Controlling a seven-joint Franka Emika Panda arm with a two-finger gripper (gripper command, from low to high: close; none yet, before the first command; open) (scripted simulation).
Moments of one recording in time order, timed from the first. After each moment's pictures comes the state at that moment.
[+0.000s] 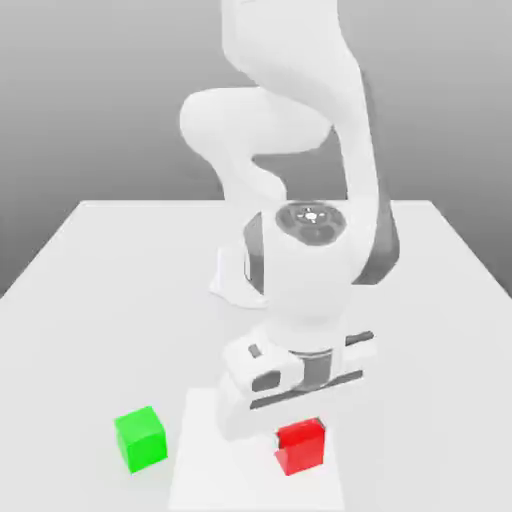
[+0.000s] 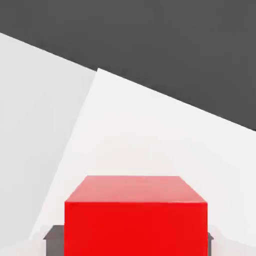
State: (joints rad) arm 0.08 0.18 0.04 -2.62 -0.02 2.80 0.54
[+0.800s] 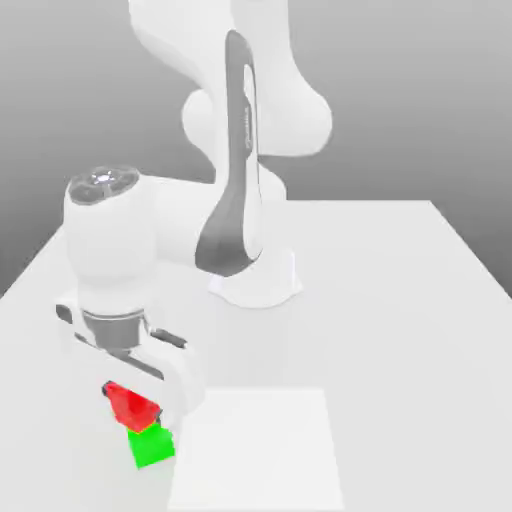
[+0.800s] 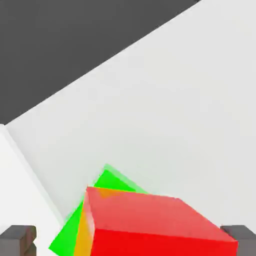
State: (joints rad) arm -0.23 0.20 -0.11 -2.62 0.07 2.82 0.95
